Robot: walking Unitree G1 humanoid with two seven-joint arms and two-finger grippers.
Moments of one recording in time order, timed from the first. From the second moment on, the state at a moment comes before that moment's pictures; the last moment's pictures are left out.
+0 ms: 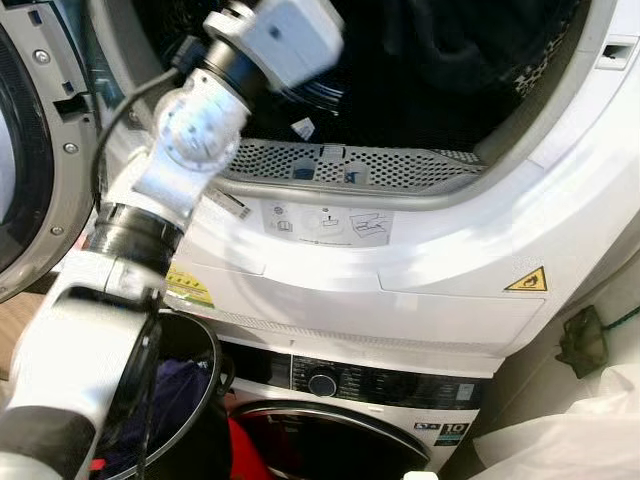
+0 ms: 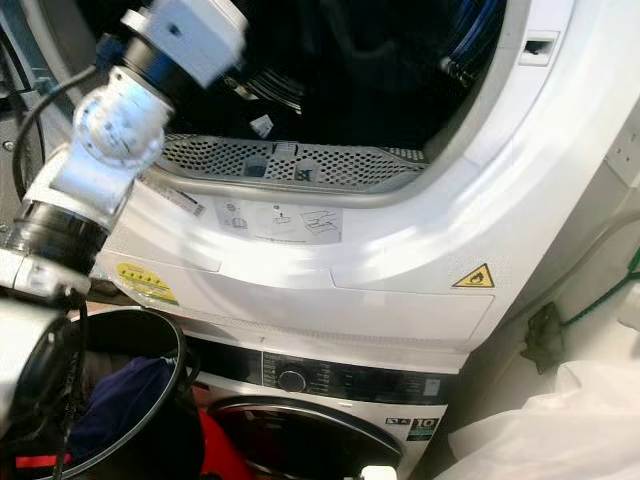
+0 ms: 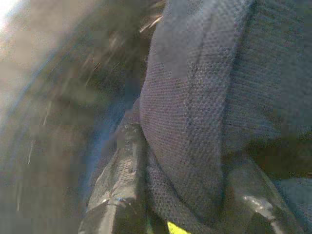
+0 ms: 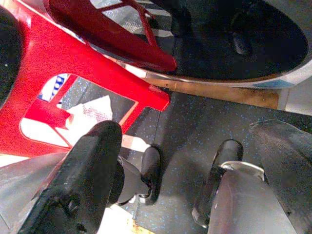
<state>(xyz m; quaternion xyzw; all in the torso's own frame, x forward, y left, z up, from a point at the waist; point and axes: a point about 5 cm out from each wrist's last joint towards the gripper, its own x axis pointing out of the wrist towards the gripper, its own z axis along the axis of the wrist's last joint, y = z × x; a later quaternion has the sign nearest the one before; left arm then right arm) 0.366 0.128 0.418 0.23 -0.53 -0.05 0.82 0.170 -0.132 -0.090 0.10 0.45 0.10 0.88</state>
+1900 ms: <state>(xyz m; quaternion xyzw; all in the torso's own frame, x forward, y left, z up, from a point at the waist) 0.410 0.084 0.391 0.25 -0.16 -0.29 0.91 0.154 -0.139 -0.095 0.11 0.44 0.06 0.89</state>
